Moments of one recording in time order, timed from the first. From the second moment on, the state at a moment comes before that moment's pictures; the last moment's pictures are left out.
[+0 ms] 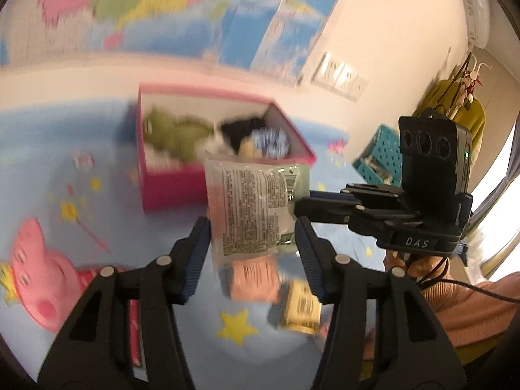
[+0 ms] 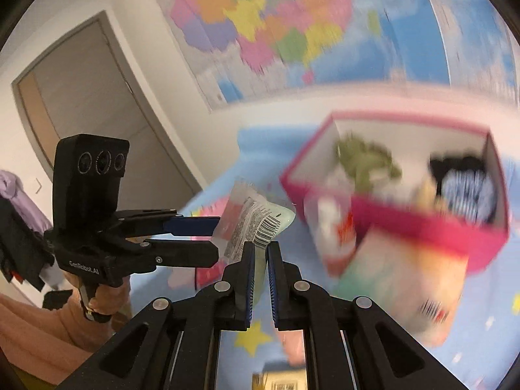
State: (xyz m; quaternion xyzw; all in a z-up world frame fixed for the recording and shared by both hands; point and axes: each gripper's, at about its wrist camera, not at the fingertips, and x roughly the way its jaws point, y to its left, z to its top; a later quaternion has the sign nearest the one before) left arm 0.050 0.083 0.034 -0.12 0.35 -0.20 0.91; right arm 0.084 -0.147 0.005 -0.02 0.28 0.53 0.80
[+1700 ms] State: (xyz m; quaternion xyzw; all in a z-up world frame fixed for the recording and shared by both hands) left arm 0.101 0.077 0.043 -0.10 0.33 -0.15 0.93; right arm 0.172 -0.177 0.006 0.01 0.30 0.48 0.82
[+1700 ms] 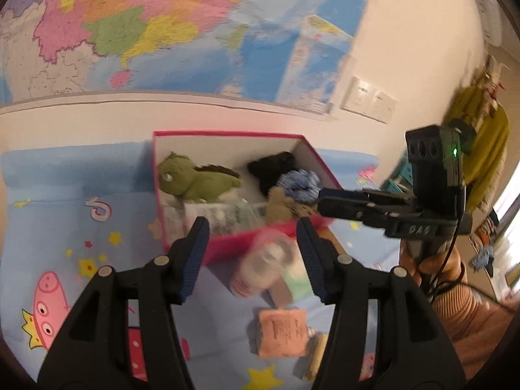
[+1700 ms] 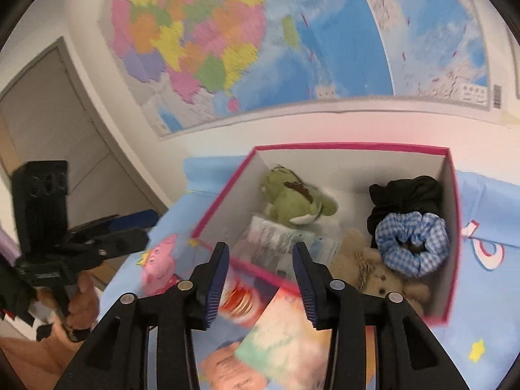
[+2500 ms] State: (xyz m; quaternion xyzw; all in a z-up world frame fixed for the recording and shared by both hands) left arm 0.055 0.030 -0.047 -0.12 0.41 -0.19 0.88; right arm 0.105 -0.215 -0.092 0.02 0.40 0.50 0.77
